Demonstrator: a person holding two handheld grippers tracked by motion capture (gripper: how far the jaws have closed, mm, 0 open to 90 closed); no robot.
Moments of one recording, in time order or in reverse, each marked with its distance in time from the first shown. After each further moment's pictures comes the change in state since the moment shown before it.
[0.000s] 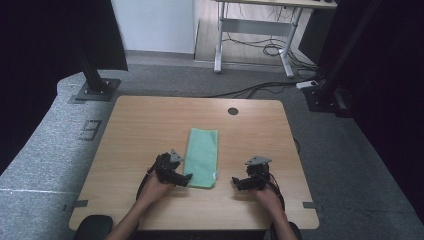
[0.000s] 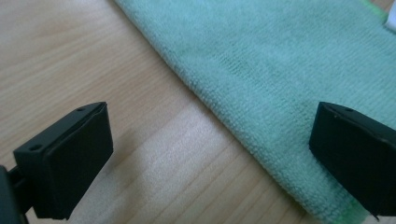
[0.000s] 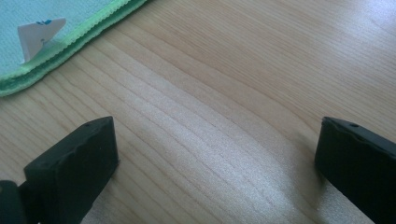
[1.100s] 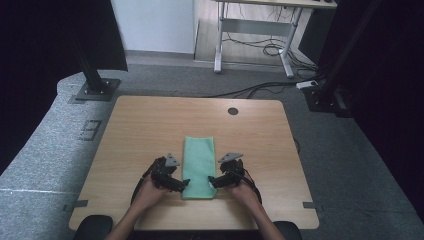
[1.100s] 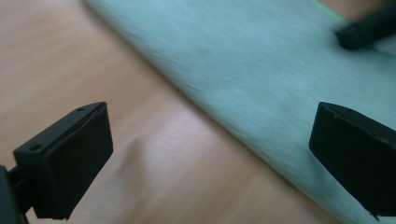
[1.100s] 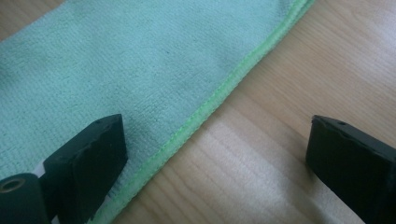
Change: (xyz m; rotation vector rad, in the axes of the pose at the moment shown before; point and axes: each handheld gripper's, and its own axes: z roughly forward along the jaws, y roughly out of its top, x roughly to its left) left arm -0.006 -0.008 -0.024 -0.005 -0.045 0.006; right arm 0.060 0.045 0.038 0.036 0.089 -0.078
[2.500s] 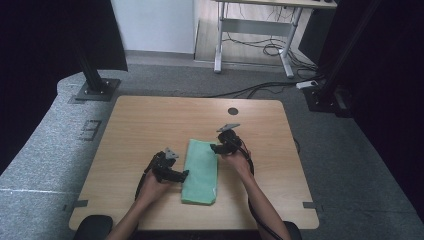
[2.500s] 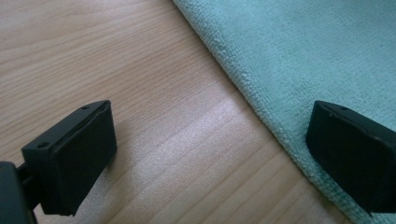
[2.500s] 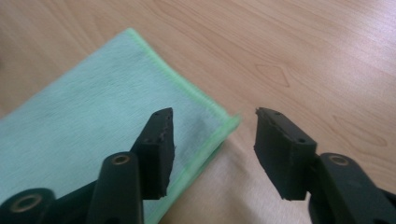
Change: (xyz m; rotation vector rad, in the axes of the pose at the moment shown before) left arm 0.021 0.002 0.024 -0.008 0.073 -0.102; right arm -0.058 0.078 0.025 -0.015 -0.060 0.036
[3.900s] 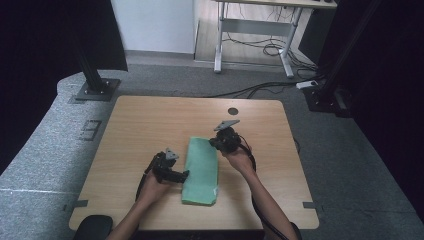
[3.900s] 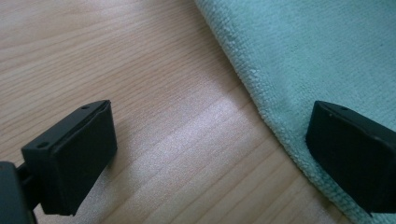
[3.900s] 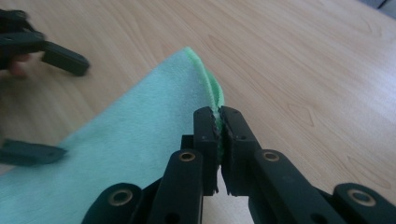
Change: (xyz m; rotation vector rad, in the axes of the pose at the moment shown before) left arm -0.001 0.000 0.000 0.002 0.003 -0.003; right arm 0.016 0.020 -0.035 -0.051 0.116 -0.127
